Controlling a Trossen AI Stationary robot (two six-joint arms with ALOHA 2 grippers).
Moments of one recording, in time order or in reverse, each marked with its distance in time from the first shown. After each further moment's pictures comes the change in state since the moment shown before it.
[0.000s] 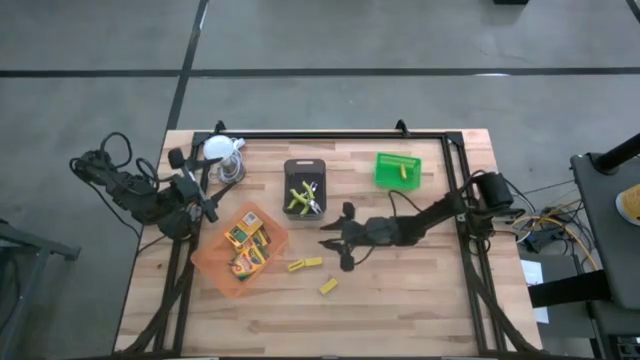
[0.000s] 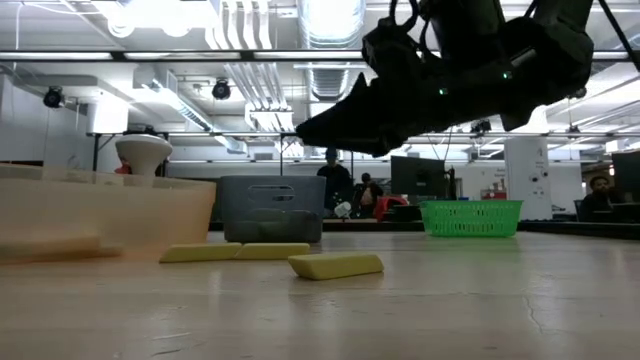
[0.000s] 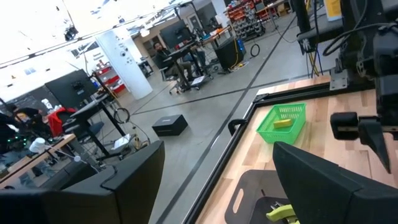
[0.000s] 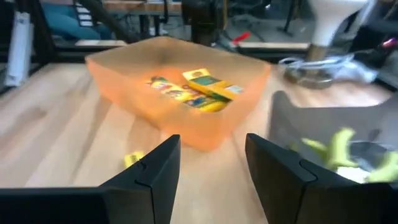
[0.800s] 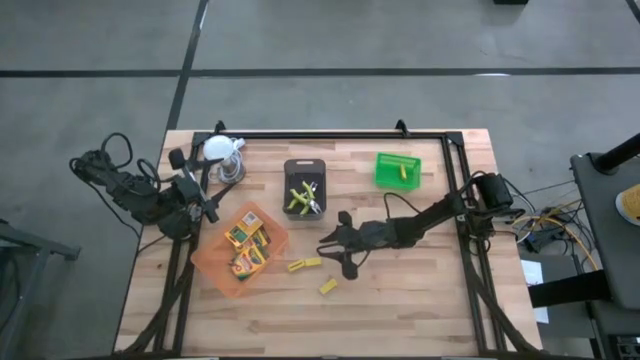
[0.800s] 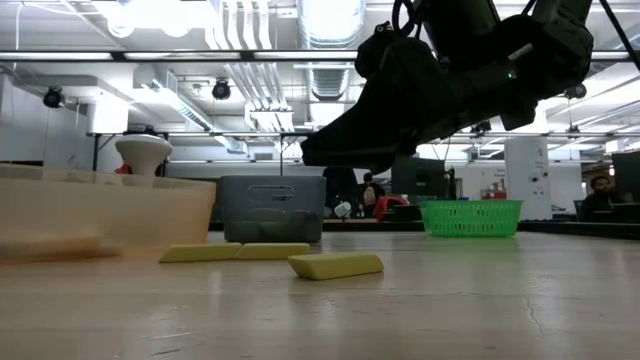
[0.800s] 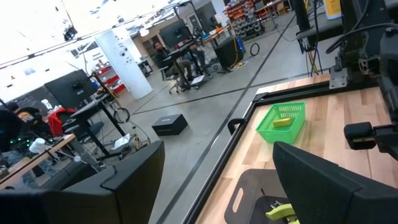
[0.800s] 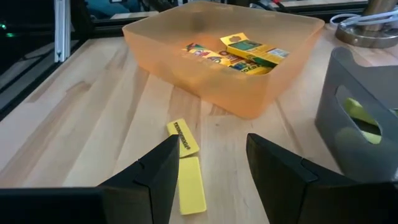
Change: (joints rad) left arm 0.000 0.006 0.000 -0.001 0.000 0.000; right arm 0.017 0.004 0.034 -0.146 -0.134 0.111
